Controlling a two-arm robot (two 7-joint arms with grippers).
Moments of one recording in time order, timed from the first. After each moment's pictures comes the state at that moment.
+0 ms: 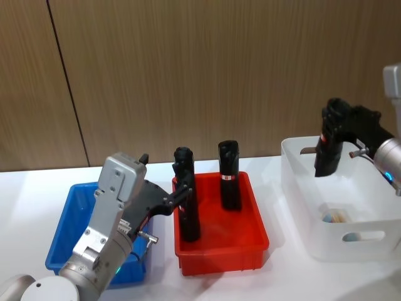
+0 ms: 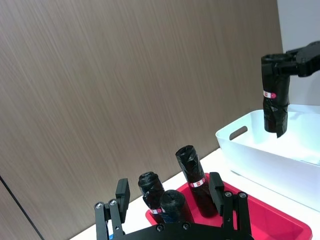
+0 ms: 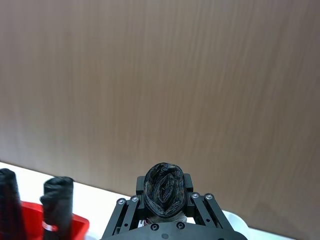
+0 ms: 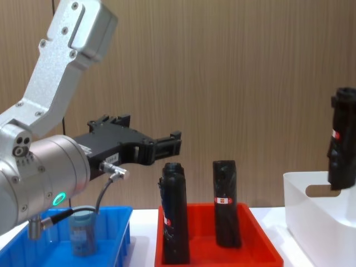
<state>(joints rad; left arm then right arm) -0.24 0.38 0.45 -1.63 -0.20 0.01 -0.01 0.49 0.29 -0.14 -1.28 0.17 0.14 0.24</state>
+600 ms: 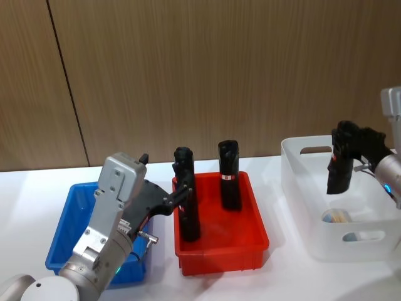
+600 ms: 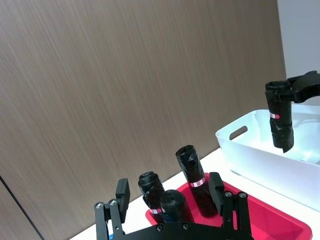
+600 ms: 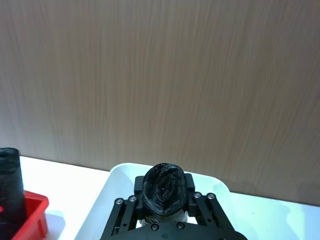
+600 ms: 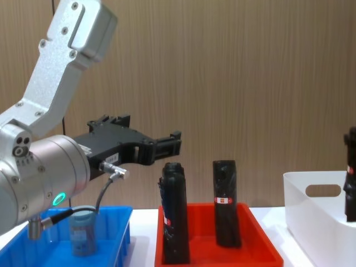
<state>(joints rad) -0.24 0.38 0.45 -1.63 -0.20 0.01 -0.01 0.59 0.27 -0.15 -1.00 0.15 0.06 0.21</state>
